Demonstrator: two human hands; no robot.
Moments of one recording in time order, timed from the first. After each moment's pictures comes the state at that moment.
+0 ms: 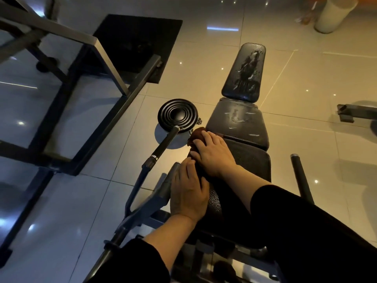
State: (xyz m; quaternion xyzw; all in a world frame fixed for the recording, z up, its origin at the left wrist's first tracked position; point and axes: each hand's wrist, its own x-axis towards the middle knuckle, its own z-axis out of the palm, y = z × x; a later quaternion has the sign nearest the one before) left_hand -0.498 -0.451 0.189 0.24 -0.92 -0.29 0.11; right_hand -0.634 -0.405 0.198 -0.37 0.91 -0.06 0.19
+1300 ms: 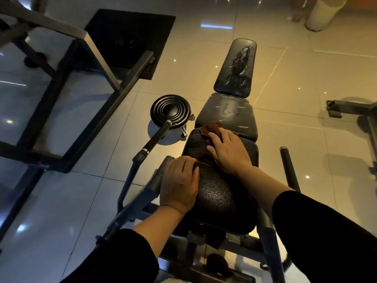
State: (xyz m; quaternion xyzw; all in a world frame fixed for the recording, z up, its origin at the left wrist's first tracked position) left_hand -0.494 -0.451 0.187 0.10 -0.94 -0.24 0.21; right_hand -0.638 -0.338 0.195 -0.32 0.93 -0.05 0.15
